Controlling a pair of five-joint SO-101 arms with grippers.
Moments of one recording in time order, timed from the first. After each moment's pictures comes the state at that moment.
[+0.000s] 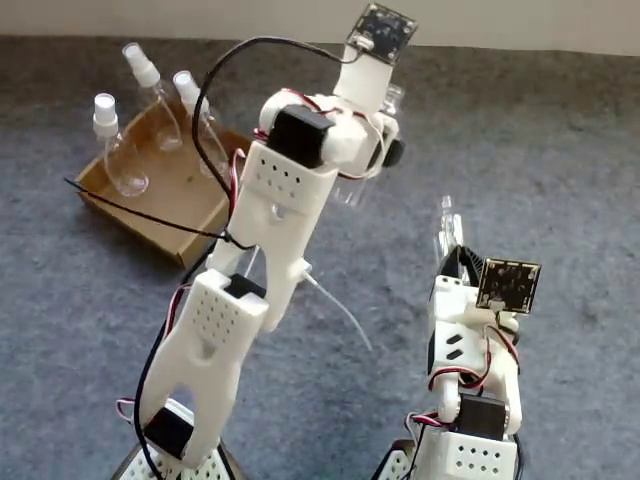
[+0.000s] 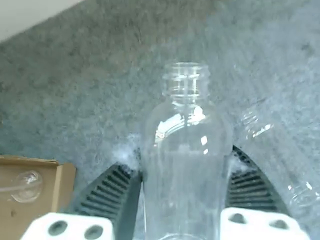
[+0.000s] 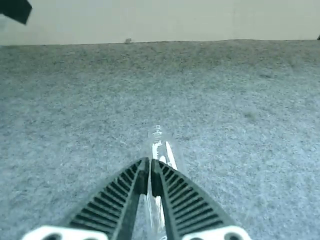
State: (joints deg) left arm 25.1 48.1 -92.2 100.5 6.1; right arm 5.7 -104.6 95.5 34.3 4.3
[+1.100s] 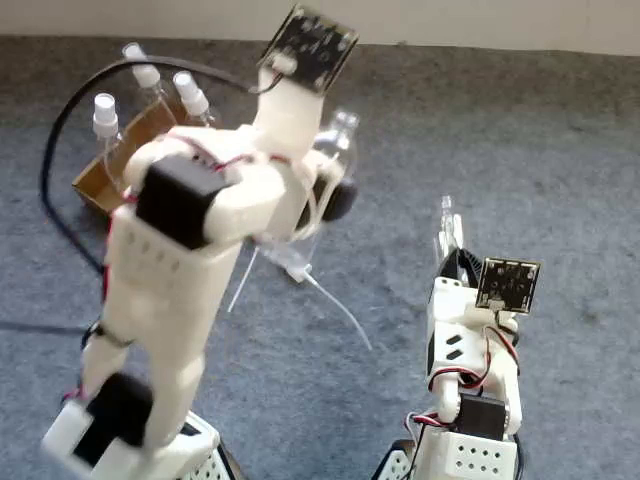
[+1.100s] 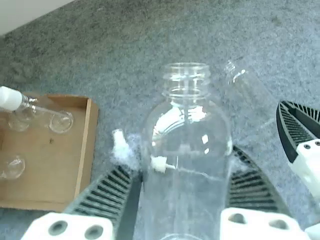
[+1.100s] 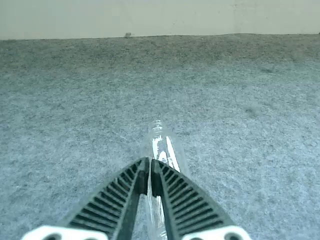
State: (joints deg) left arm 25.4 -10.7 -33.3 100.6 6.1; right arm 5.7 -104.6 95.5 35.6 4.3
